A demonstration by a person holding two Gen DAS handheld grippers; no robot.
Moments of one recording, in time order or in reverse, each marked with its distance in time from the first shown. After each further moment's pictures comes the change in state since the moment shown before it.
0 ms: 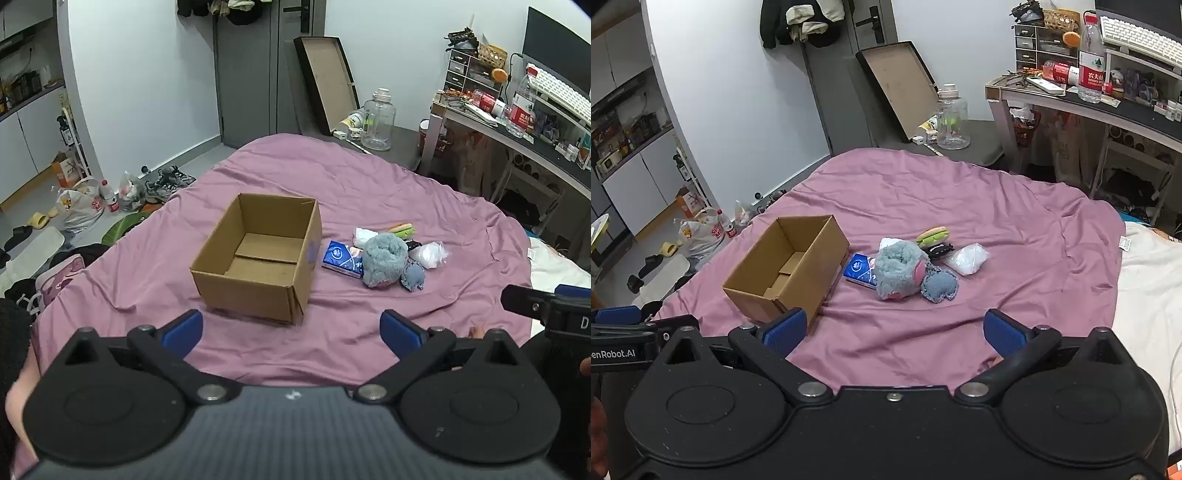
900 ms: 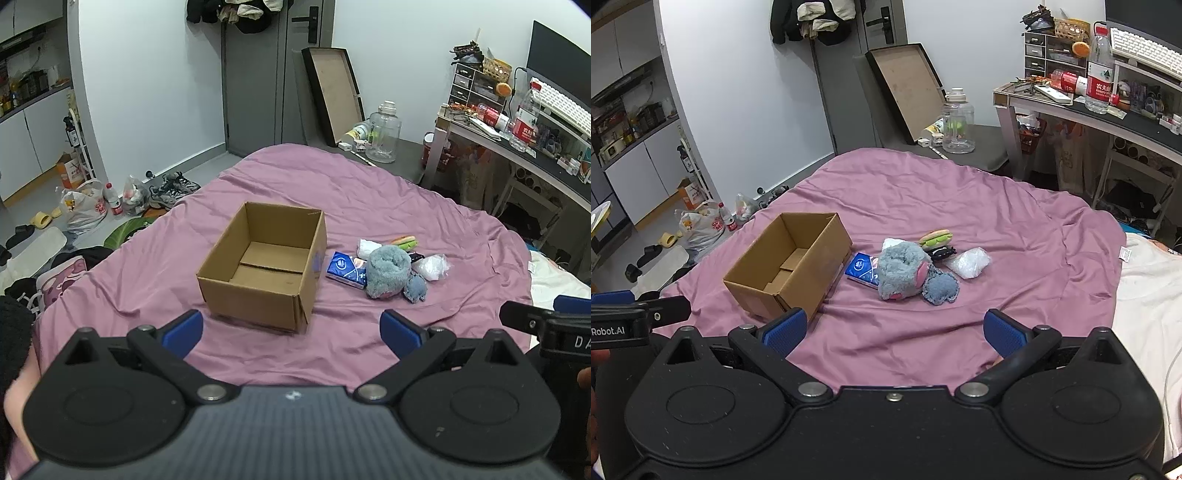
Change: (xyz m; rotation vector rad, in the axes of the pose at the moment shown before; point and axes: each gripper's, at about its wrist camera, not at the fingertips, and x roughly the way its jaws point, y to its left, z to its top) left arm -0.005 0.013 0.000 -0.041 -0.038 -0.017; right arm -0.001 0.003 -0.001 -0.041 0.004 -0.004
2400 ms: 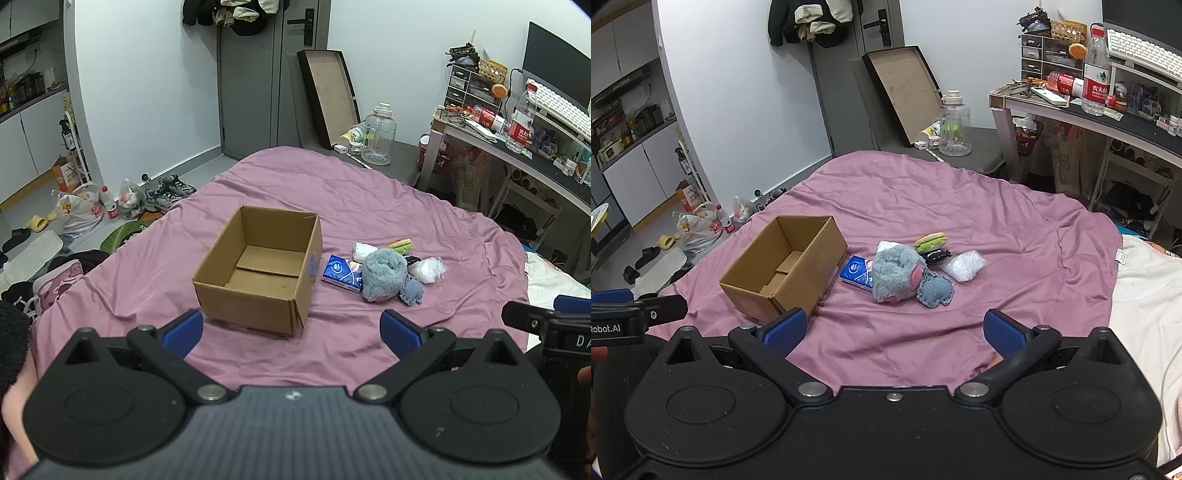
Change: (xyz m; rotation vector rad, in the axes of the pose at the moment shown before) left arm 0.000 -0.004 0.003 0.004 -0.011 -0.009; right arm 0.000 -0.006 0.001 0.008 -0.010 0.000
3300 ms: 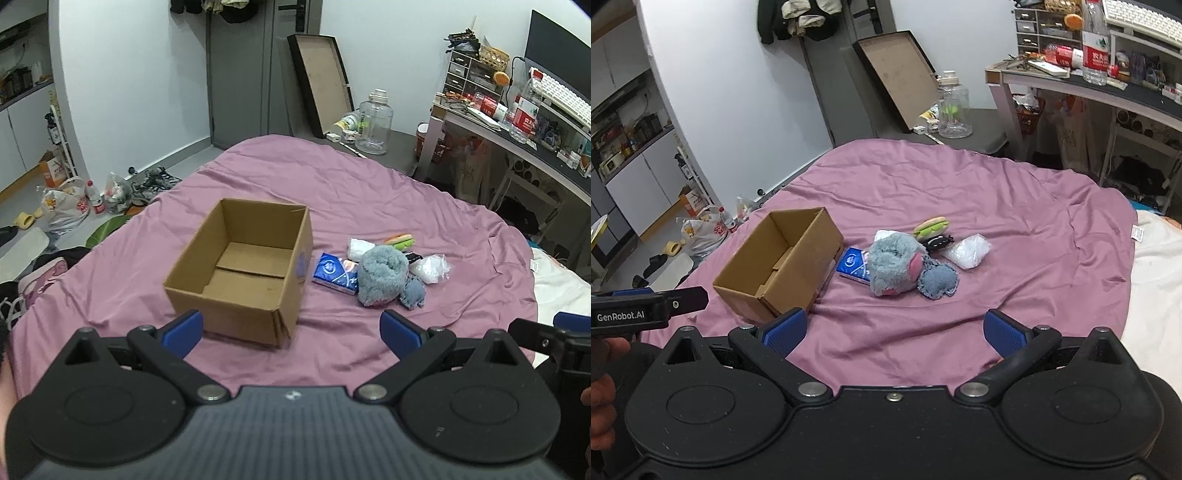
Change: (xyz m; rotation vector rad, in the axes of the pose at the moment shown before) left arm 0.060 -0.013 0.010 0.011 0.033 -0.028; right arm 0.037 -0.026 -0.004 0.066 0.033 0.034
